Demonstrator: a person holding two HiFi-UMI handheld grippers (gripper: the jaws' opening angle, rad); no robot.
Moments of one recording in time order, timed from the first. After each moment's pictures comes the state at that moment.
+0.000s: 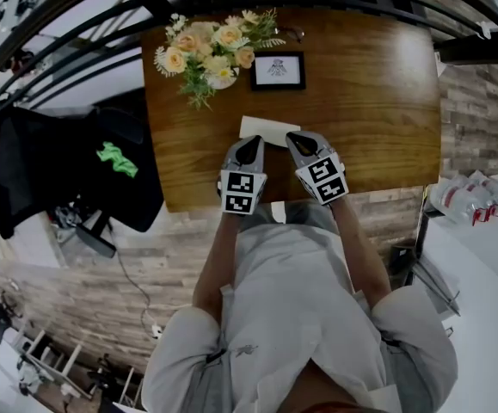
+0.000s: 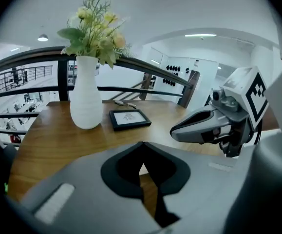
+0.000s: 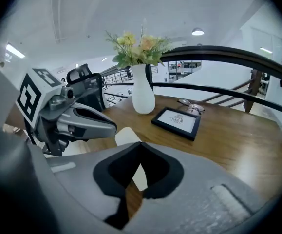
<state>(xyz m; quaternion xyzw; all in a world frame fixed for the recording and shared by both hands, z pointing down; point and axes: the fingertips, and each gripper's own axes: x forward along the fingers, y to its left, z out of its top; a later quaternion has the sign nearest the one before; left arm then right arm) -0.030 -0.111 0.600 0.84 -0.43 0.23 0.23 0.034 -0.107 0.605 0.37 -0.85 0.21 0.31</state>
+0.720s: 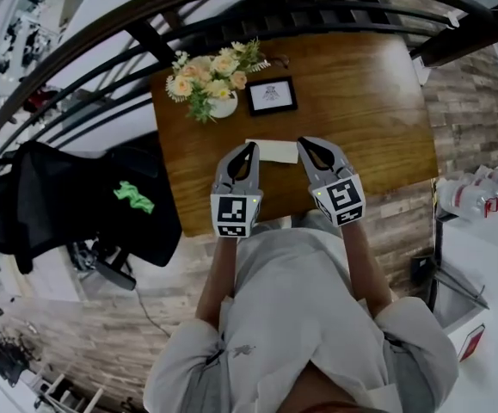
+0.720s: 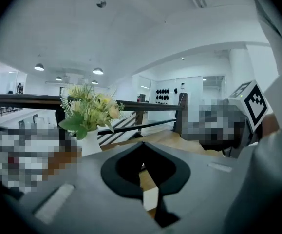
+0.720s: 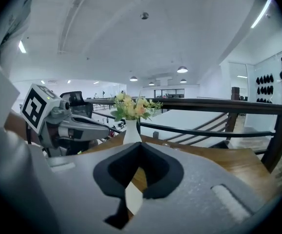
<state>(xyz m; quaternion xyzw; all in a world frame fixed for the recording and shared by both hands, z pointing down) -0.047 -0.128 0.457 0.89 -0.43 0.12 0.10 0.048 -0.113 0.457 0.48 -0.86 0.10 0.16</state>
